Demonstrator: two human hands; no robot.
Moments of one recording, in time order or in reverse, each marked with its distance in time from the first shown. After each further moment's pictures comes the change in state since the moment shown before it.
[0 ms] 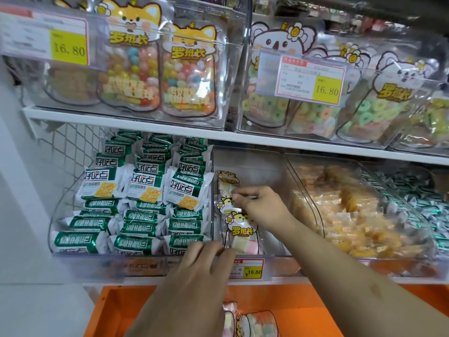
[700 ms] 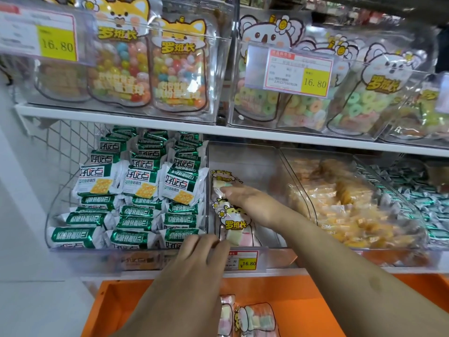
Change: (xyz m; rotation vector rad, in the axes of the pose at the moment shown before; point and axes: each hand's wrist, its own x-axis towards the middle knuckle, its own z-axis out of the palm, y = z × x) left_hand -0.001 0.002 0.002 0.027 -0.013 -0.020; right_hand -0.009 -0.014 -0.005 -0.033 -0.329 0.000
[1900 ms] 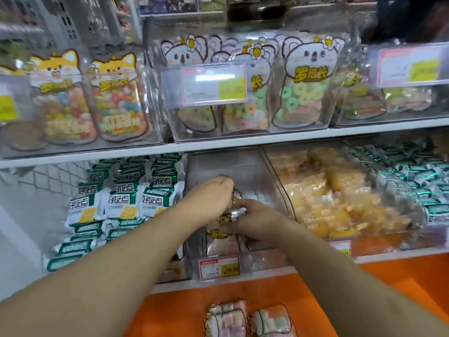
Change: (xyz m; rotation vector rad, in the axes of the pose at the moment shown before) left_hand 0.144 0.043 -0.064 -0.306 -0.116 -0.412; right_hand -0.032 0.028 -0.013 0.207 -0.004 0.185
